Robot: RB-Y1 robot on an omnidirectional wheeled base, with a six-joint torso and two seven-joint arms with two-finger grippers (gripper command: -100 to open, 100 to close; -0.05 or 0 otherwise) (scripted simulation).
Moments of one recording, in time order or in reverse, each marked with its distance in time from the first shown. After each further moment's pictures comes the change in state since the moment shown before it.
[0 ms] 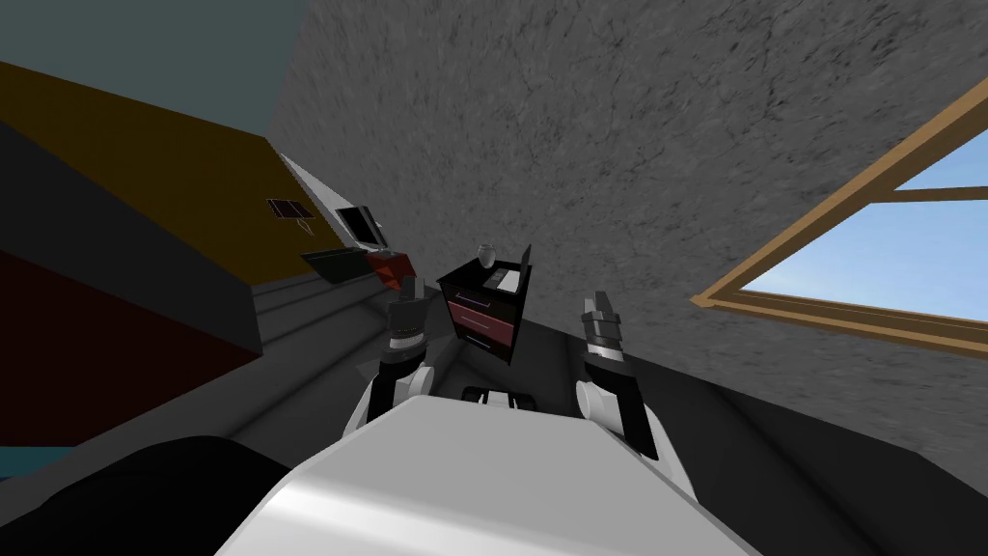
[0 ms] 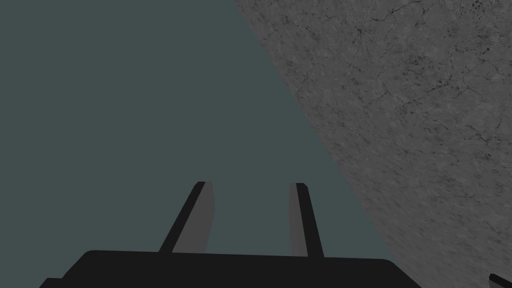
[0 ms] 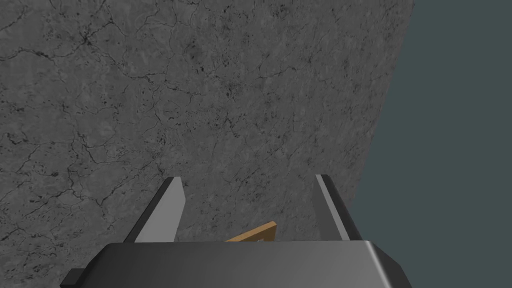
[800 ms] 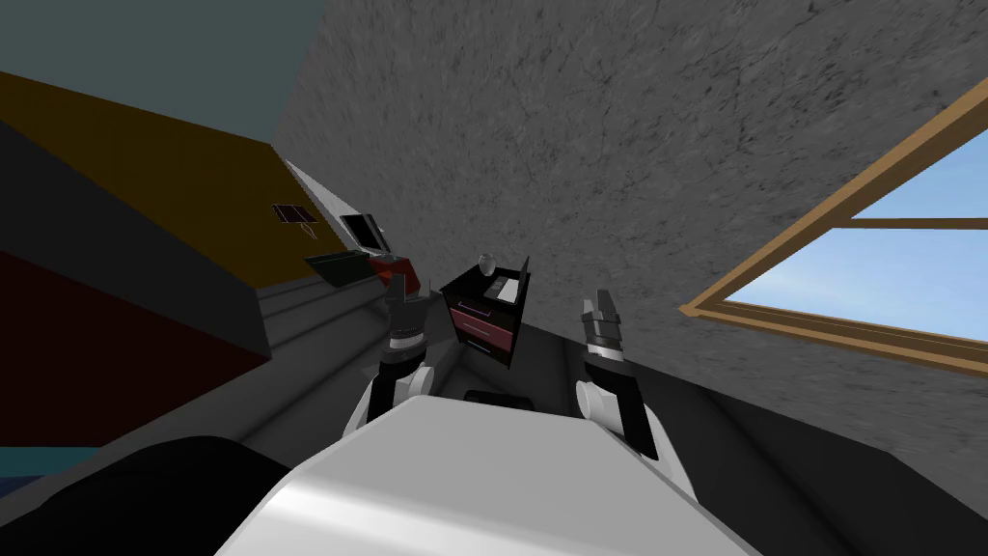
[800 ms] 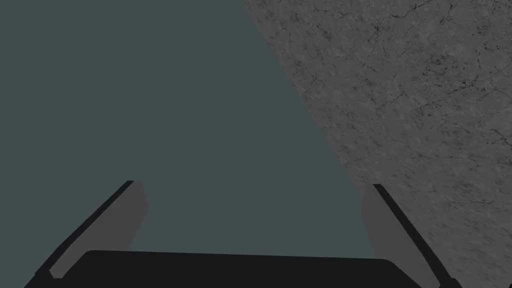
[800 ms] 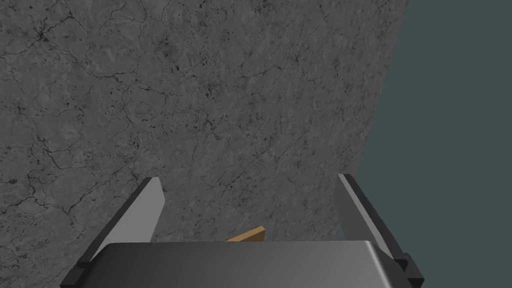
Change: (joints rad) left arm 0.000 0.000 0.000 0.000 0.000 0.000 0.000; right arm 0.000 0.000 0.000 0.000 0.000 0.000 0.000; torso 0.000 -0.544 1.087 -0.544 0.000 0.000
